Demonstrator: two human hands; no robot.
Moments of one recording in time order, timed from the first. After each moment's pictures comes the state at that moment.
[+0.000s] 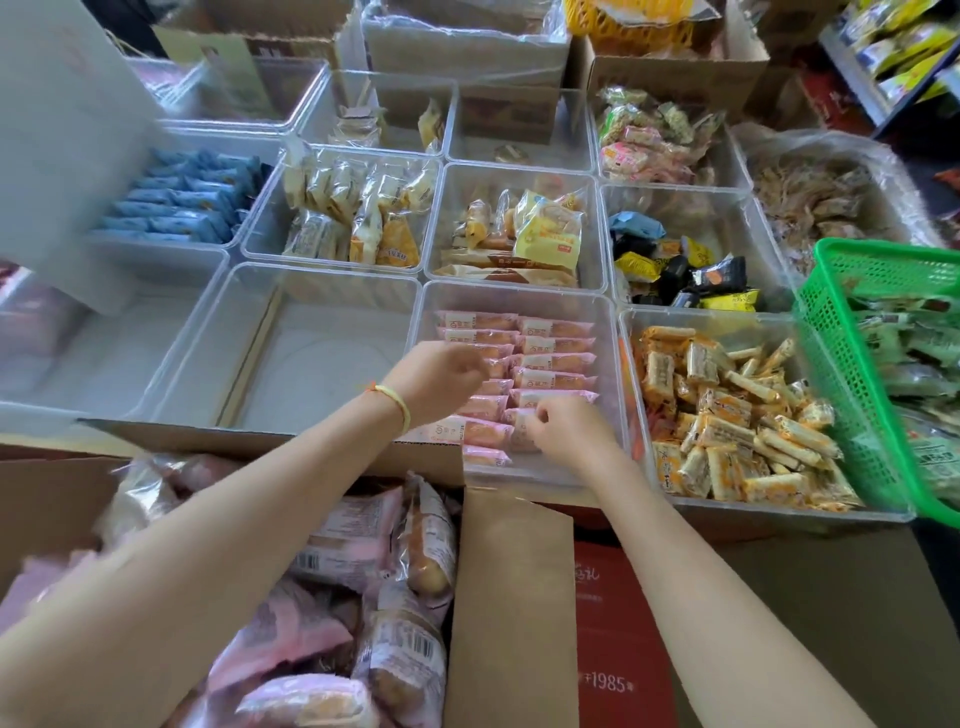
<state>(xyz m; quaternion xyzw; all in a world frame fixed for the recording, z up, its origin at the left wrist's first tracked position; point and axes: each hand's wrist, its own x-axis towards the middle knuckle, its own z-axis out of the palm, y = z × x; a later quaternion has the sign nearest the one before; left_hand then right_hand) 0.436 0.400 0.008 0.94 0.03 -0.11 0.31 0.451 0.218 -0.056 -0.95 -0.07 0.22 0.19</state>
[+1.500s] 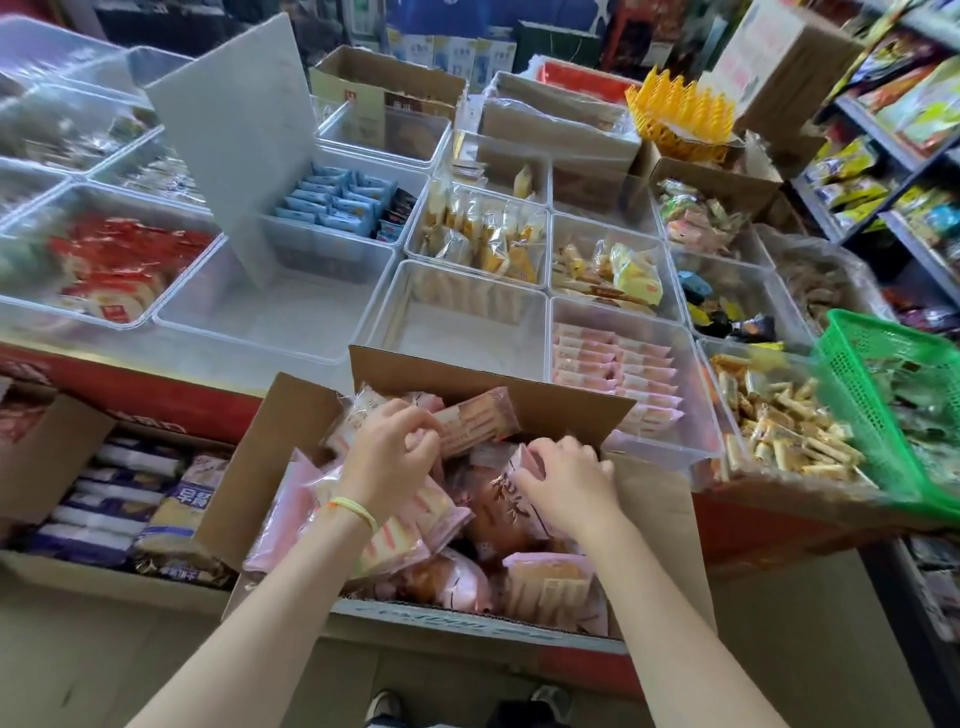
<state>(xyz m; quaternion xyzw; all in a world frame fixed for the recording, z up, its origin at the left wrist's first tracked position) 0.183 0.624 -0.028 0.88 0.10 0.12 0.44 0.232 0.414 -0.003 -0.98 -0.09 0.18 0.07</state>
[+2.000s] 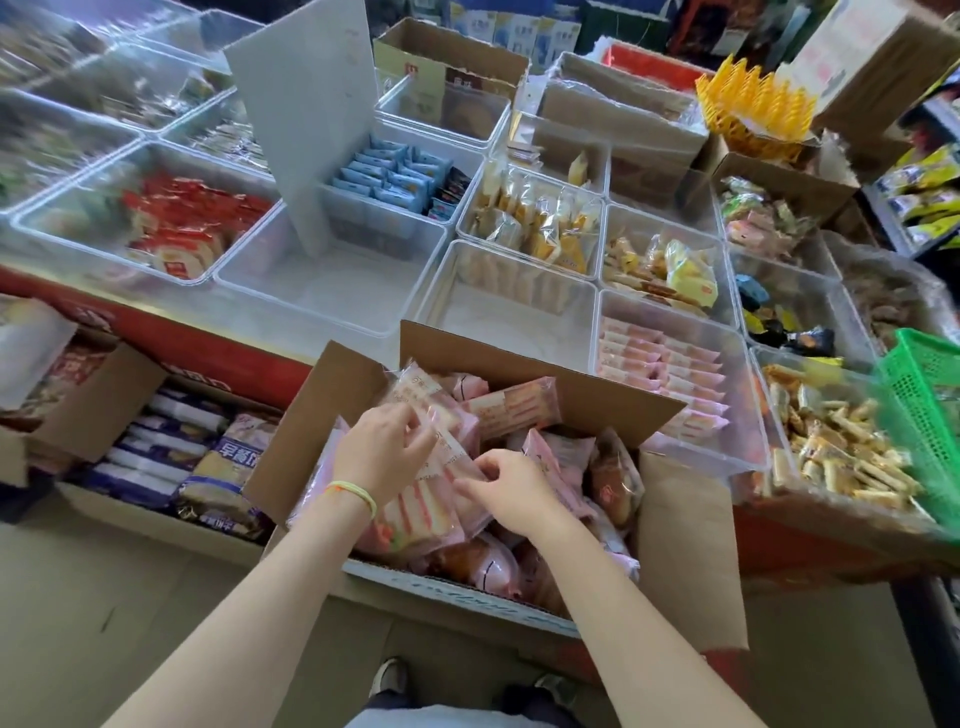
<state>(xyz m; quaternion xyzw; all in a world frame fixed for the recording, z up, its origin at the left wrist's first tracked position) 0.158 0.666 -0.056 0.92 0.20 0.06 0.32 0.200 0.489 -0.032 -0.88 -0.11 0.32 0.34</state>
